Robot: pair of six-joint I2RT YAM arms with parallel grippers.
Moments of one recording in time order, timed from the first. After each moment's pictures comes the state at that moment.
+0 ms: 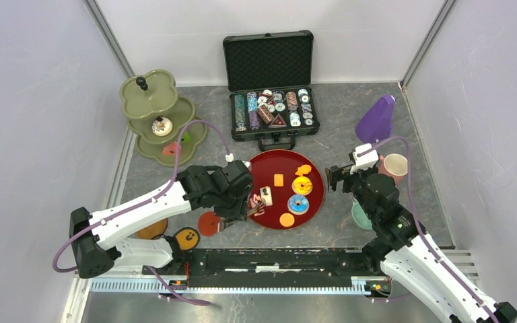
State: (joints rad) left arm -1.03 1.19 1.08 -1.09 -0.06 -0.77; right arm 0.58 0.52 0.47 -0.19 0.29 0.02
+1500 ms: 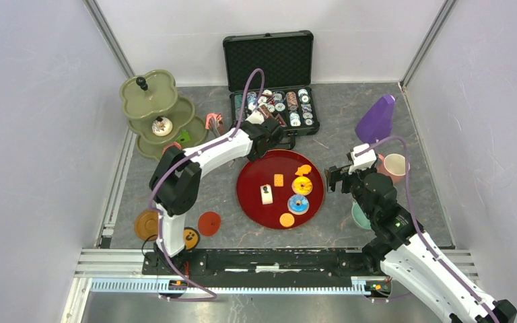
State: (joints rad) left arm -0.76 1.93 1.52 -0.97 -1.02 -0.38; right arm 0.58 0.53 0.46 -0.18 0.29 0.02
